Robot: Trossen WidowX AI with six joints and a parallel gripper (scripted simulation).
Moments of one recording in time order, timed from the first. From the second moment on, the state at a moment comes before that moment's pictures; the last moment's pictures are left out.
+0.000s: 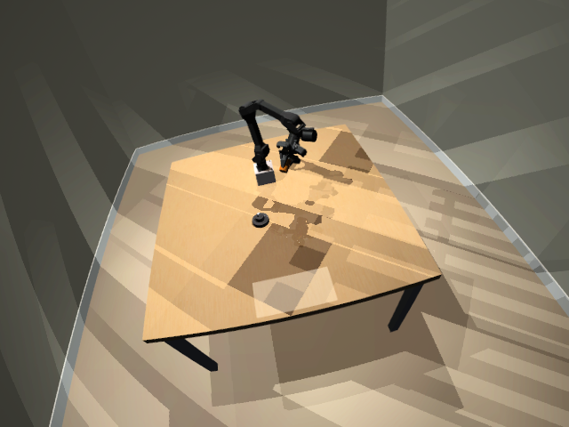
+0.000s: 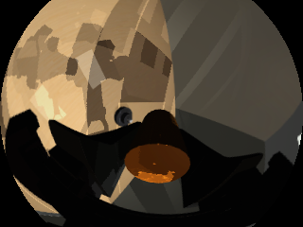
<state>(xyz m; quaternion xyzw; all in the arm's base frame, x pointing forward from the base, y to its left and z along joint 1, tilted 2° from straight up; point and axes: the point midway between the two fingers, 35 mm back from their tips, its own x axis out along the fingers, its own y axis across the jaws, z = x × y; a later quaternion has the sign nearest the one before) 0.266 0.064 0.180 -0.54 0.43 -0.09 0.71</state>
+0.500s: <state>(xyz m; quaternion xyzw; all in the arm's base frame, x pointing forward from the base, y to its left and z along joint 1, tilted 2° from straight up) 0.266 0.064 0.180 -0.54 0.43 -0.09 0.71</state>
